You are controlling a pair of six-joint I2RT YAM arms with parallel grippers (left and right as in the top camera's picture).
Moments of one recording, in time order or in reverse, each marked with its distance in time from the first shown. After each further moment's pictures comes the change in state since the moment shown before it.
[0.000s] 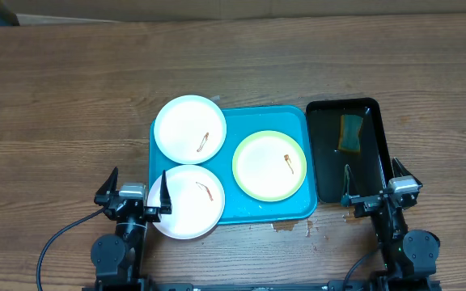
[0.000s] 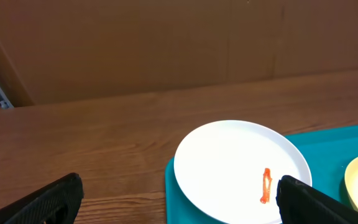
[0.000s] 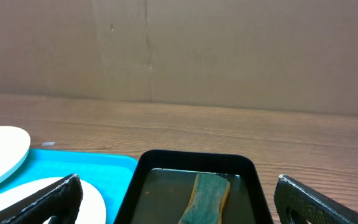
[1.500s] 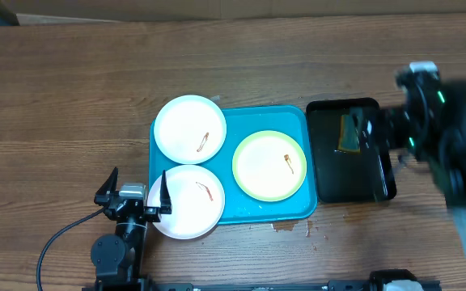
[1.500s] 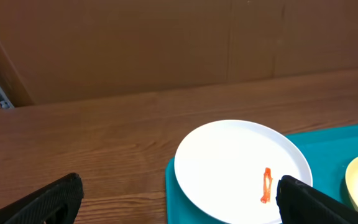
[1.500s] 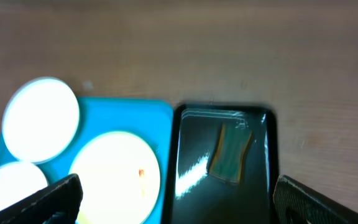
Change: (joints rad) left arm 0.000 0.000 0.000 0.000 0.000 0.003; right arm 0.000 1.168 1.366 -0.979 -0.098 0.043
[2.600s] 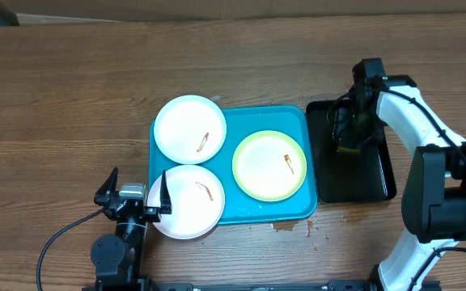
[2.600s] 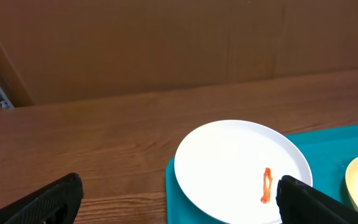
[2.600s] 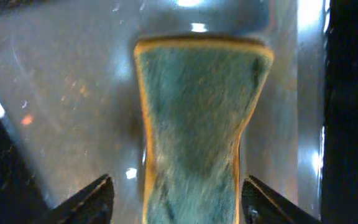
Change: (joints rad) left arm 0.000 0.000 0.000 0.000 0.000 0.000; right arm 0.000 0.777 -0.018 0.102 0.193 0.175
